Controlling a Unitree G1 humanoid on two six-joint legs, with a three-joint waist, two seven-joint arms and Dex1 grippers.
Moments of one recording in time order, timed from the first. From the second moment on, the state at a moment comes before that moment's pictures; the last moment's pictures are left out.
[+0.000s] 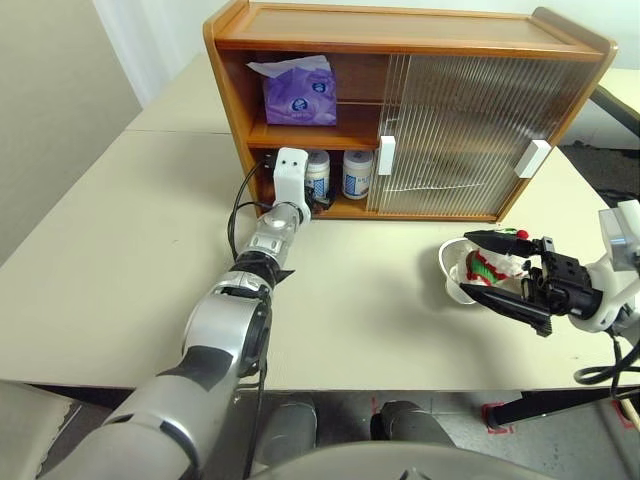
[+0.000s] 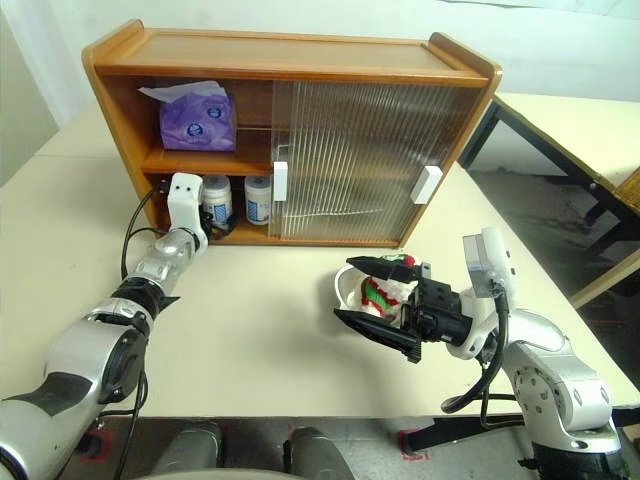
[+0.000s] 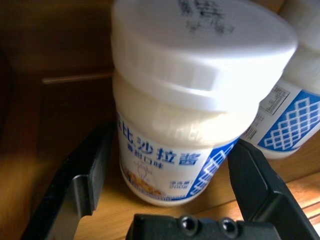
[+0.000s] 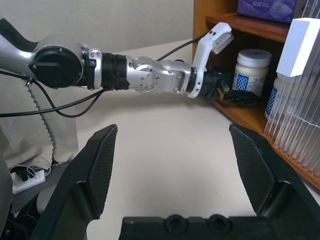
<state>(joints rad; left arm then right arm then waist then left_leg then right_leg) -0.85 0.13 0.05 1.10 -0.01 -0.09 -0.22 0.07 -0.72 -0.28 -0.35 0.81 0.38 1.17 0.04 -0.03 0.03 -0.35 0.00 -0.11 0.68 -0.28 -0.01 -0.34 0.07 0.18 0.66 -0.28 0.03</state>
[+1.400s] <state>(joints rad) -0.67 -0.02 -0.19 0.58 -0.05 -0.29 -0.63 0.06 -0.70 -0.27 -0.35 0.81 0.38 1.13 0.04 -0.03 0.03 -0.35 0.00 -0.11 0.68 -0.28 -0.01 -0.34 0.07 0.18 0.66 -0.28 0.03</state>
